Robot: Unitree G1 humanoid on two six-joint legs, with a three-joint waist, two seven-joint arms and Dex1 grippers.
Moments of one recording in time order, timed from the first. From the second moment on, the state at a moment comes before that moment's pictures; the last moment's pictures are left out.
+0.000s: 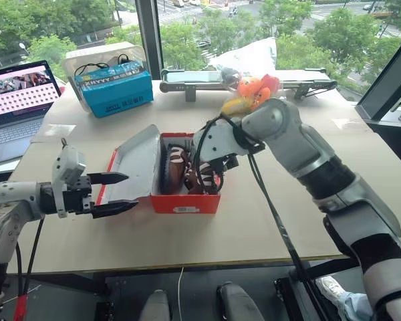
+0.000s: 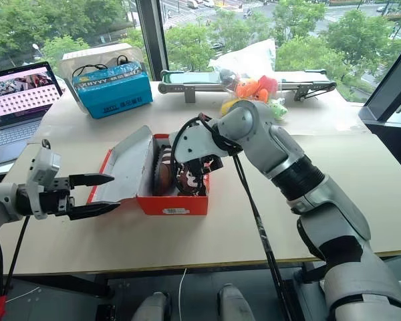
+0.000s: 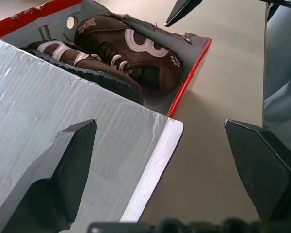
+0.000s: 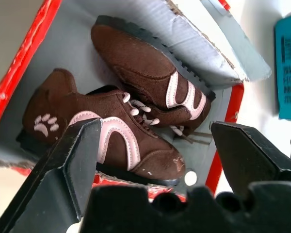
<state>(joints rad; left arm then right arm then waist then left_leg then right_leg) -0.22 0.98 0.27 -0.16 -0.67 0.59 -1.21 -1.23 -0.54 0.61 0.22 -0.20 0.04 1.26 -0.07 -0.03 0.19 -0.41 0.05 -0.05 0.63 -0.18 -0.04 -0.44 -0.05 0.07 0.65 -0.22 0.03</state>
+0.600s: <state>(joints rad) -0.20 0.96 0.25 -0.16 -0.66 0.58 -1.20 -1.27 -0.23 0.25 0.31 -0.05 1.03 0.92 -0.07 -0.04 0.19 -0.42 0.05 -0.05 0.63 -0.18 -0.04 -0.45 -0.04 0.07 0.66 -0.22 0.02</state>
